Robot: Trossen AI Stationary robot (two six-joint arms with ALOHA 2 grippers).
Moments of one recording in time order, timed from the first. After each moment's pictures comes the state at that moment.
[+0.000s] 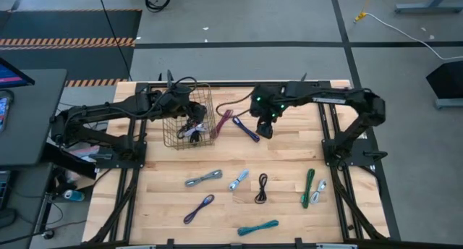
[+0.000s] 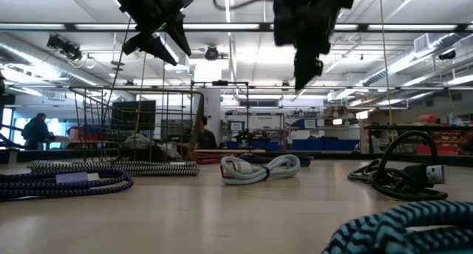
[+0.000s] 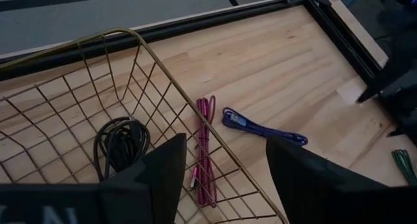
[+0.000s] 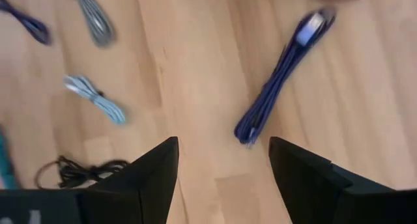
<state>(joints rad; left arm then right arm) 0.26 1.19 1.04 -0.57 -0.33 -0.75 -0.29 1.59 1.34 -0.94 -0.25 0.05</state>
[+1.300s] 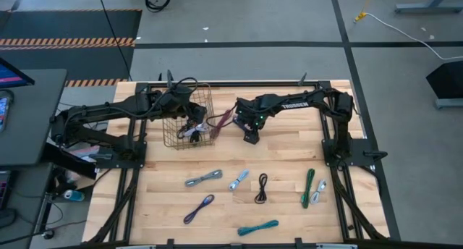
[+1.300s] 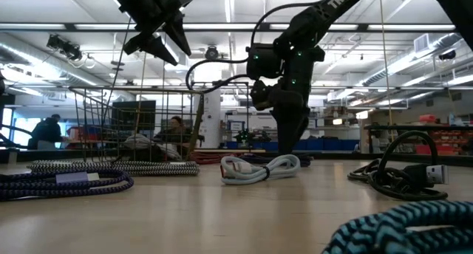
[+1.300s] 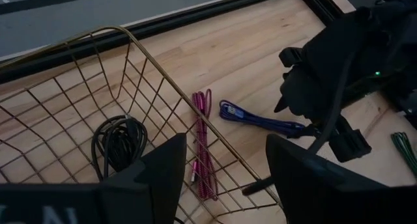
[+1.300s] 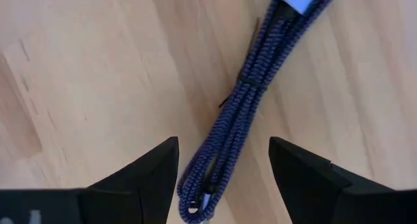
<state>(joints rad) 0.26 1.19 1.04 -0.58 -0.29 -0.69 -0.31 1.93 1.31 -0.74 -0.12 0.09</state>
